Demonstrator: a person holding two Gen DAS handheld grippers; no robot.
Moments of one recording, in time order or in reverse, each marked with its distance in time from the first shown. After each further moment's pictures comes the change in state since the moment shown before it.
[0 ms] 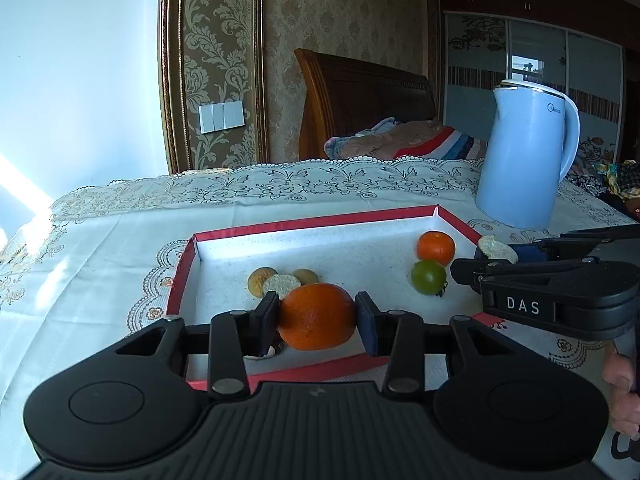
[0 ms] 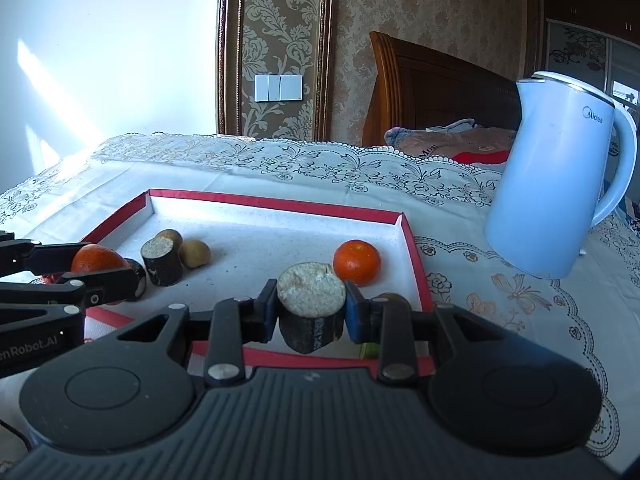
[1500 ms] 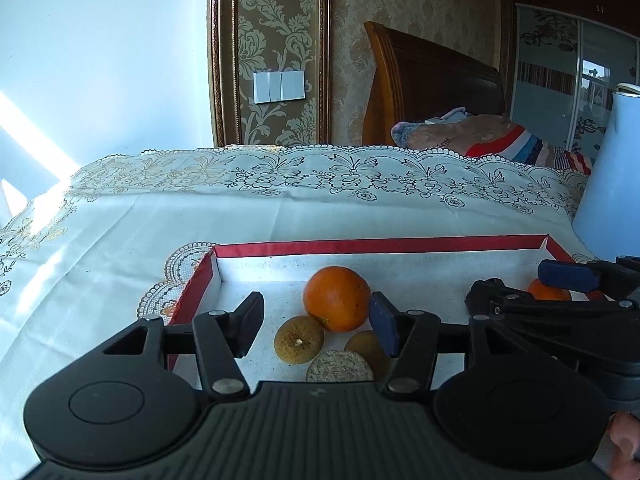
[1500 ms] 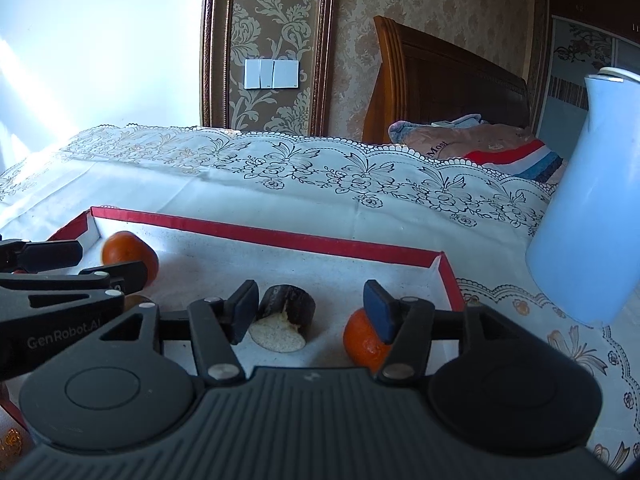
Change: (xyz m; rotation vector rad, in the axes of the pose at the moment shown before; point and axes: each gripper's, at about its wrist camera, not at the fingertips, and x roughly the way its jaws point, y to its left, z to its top) left arm 0.101 0.024 0.027 -0.112 0.069 0.169; right arm 0.096 0.010 0.030 -0.026 0.020 -0.010
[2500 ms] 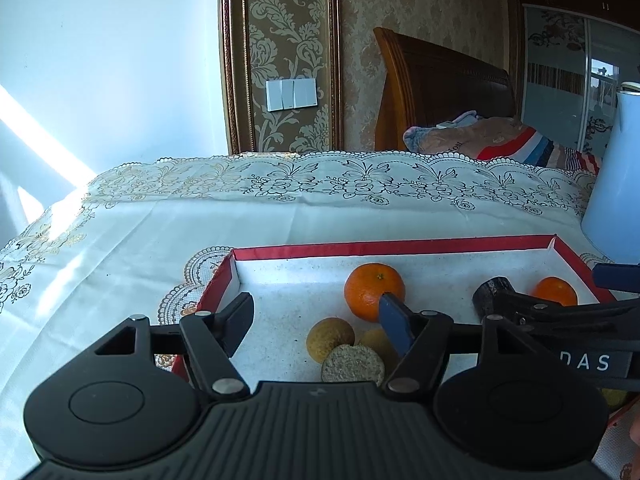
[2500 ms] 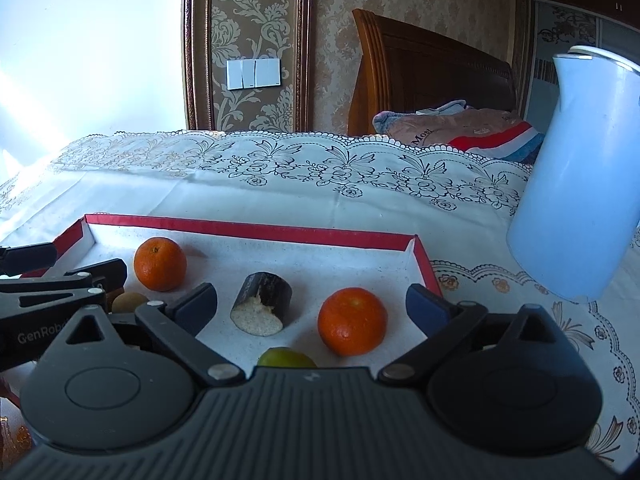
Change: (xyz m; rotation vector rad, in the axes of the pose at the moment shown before) left arm -0.010 -0.001 -0.001 0.004 -0.011 0.041; right arm -0.015 -0.015 -0.003 0.071 0.017 -0.019
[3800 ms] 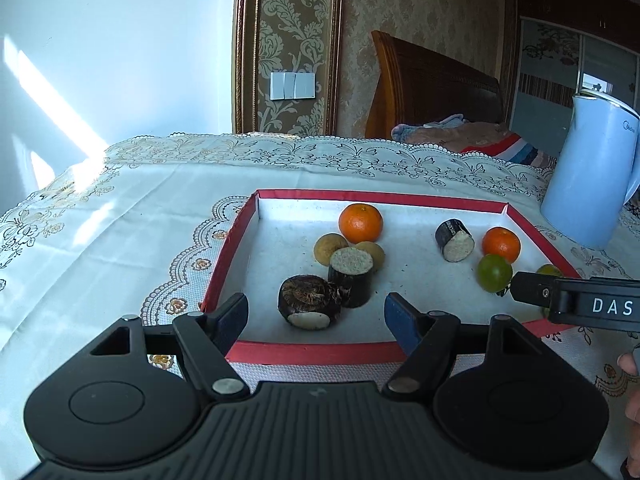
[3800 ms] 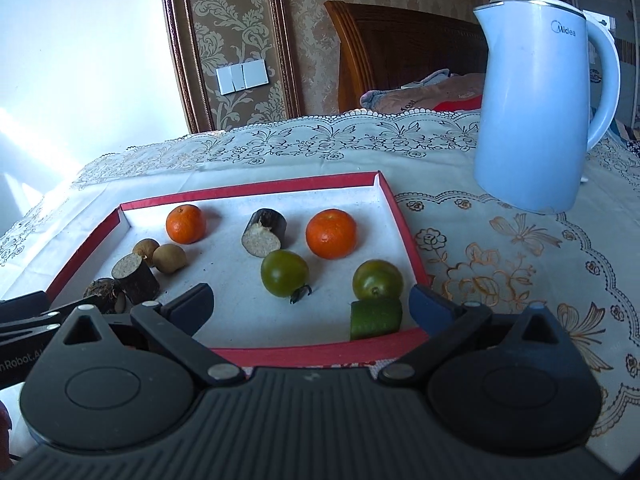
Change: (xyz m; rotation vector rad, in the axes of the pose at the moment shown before) left arm -0.077 0.019 -0.051 -0.048 0.001 -0.047; right arm -0.074 -0.020 -0.048 0.145 0.016 0.054
